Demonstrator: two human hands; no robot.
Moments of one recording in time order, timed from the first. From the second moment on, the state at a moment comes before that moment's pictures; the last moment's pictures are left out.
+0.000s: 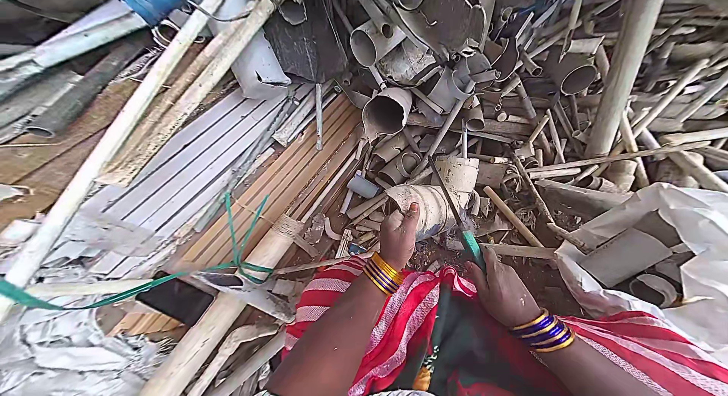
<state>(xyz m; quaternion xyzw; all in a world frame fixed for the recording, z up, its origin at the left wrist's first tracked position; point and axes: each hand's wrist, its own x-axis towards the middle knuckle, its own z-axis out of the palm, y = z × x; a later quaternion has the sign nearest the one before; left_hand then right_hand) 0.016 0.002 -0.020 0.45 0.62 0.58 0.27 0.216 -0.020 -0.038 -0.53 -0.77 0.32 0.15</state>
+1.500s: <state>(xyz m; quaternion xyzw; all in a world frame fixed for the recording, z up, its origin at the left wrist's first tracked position) 0.081 -0.001 -0.004 0.80 0.48 -0.24 0.28 0.206 -0.011 -0.057 -0.61 -0.28 0.68 0.29</state>
